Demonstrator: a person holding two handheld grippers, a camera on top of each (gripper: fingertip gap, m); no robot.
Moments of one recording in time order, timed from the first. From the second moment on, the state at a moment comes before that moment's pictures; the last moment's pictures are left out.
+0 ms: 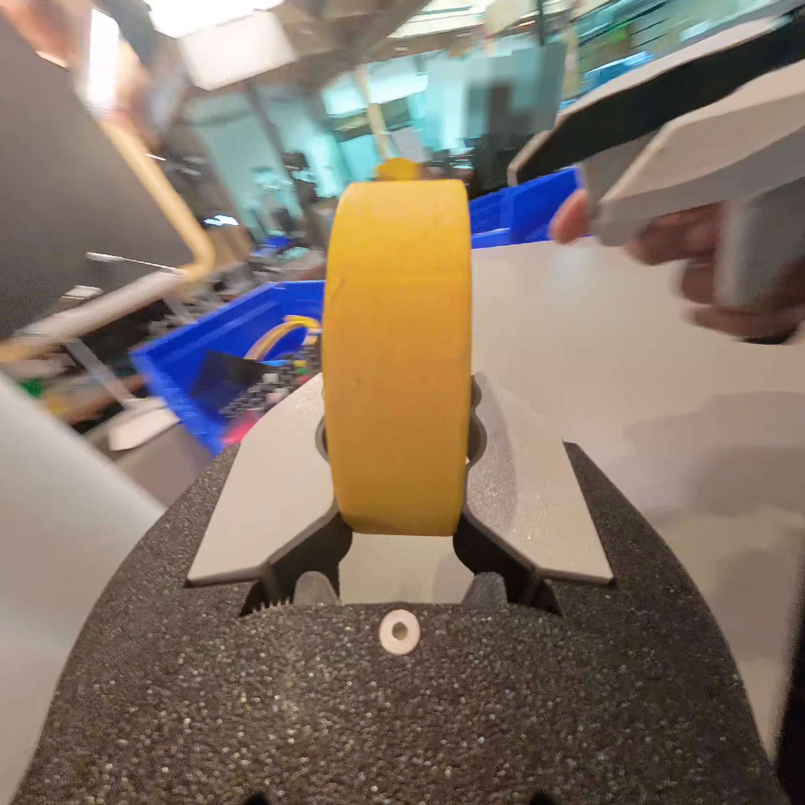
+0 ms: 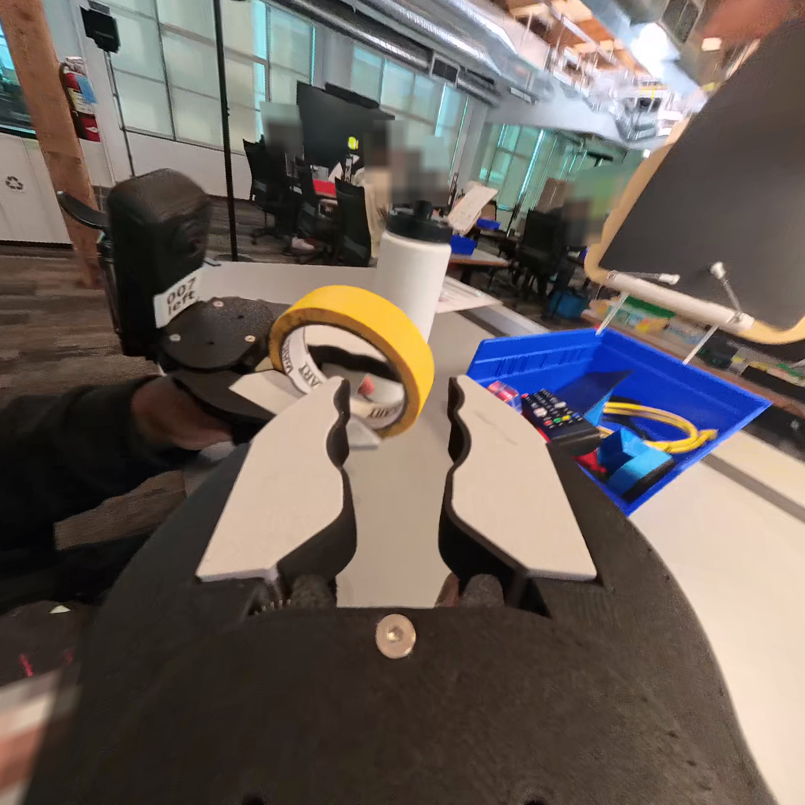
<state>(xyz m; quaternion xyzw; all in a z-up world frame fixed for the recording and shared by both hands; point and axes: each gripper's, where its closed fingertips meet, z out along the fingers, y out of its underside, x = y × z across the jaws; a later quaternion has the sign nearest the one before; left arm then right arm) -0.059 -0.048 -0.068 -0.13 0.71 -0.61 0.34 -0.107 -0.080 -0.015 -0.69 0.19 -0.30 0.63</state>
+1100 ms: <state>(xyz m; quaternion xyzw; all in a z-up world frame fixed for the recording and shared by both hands) -0.065 -0.062 -0.068 -0.04 0.67 -0.59 0.44 -0.135 -0.048 0.009 -0.56 0.22 -0.05 0.80</state>
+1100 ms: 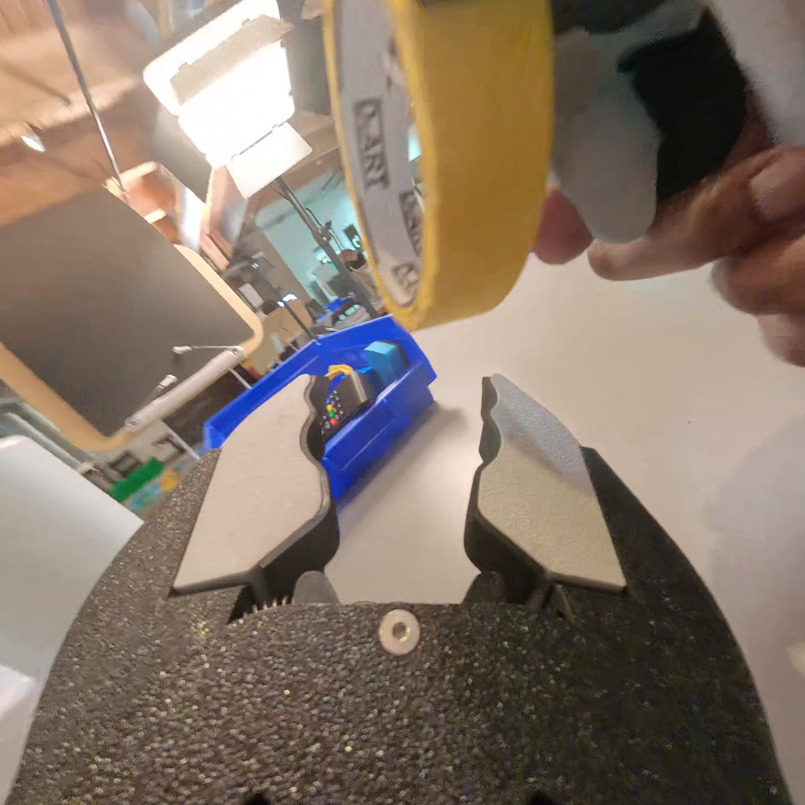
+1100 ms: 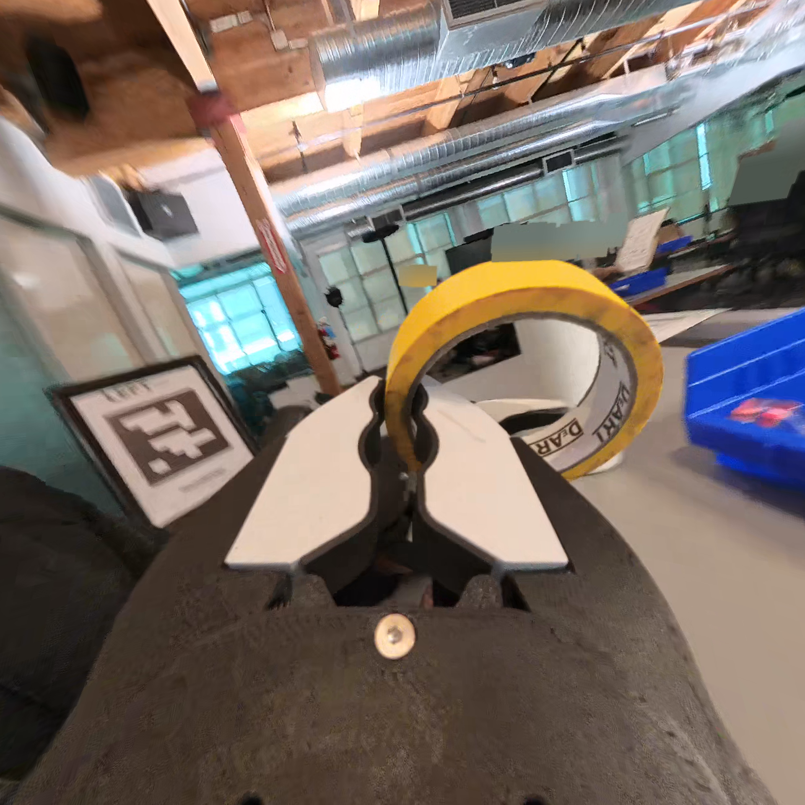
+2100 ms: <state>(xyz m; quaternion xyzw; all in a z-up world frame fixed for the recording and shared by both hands) -0.138 -0.057 -0.043 -0.05 0.60 -0.76 -0.25 -0.099 -0.044 -0.116 -0.70 -0.21 -0.60 0.33</state>
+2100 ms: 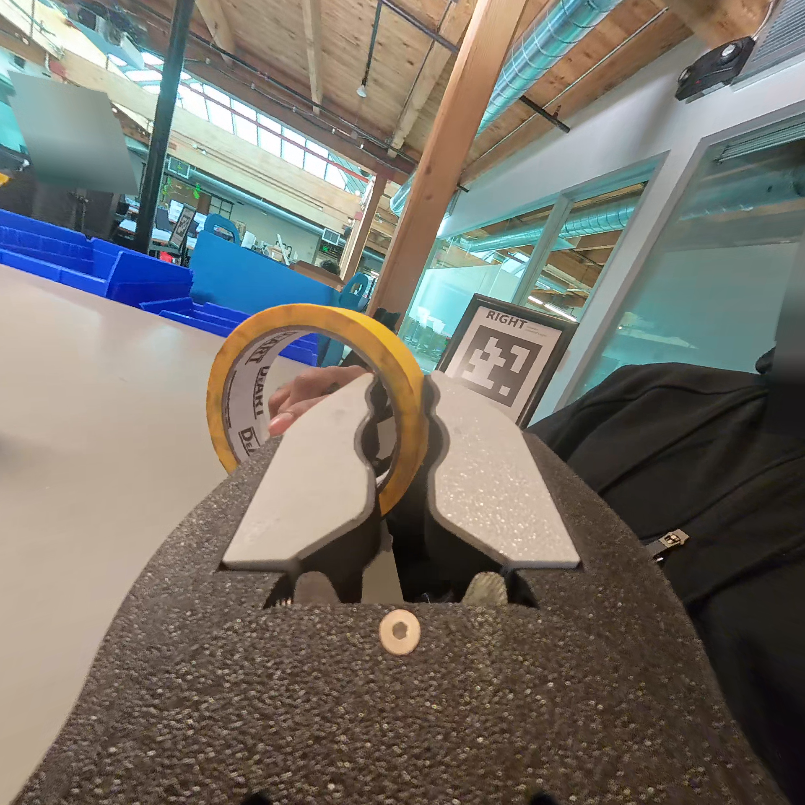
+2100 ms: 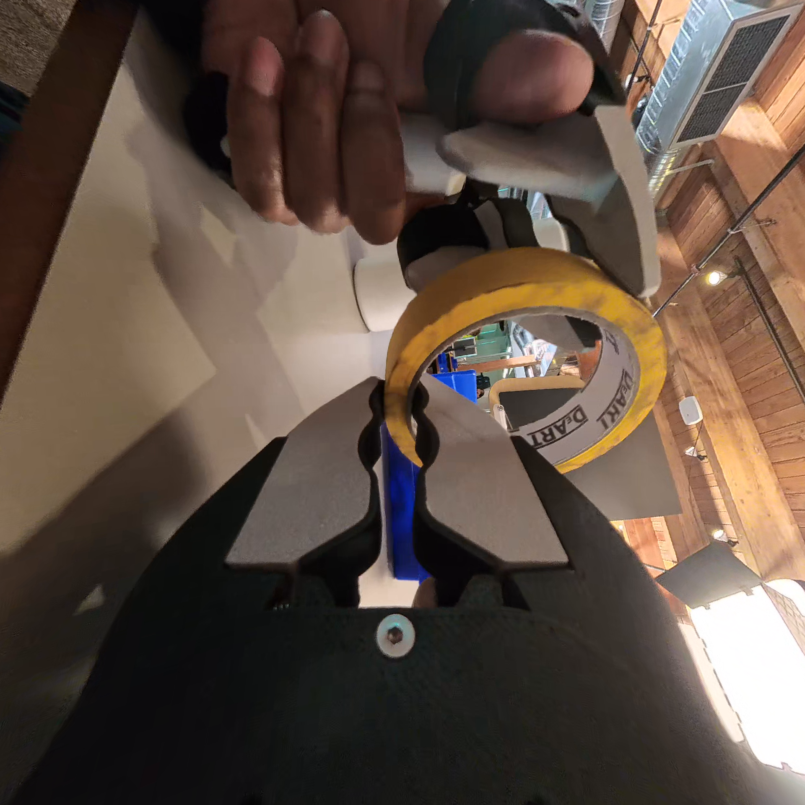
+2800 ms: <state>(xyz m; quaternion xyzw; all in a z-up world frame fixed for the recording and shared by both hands) -0.077 -0.069 -0.068 0.04 0.66 -0.52 0.55 -0.078 -0.096 -0.035 -0.61 0.19 -0.21 0.74</state>
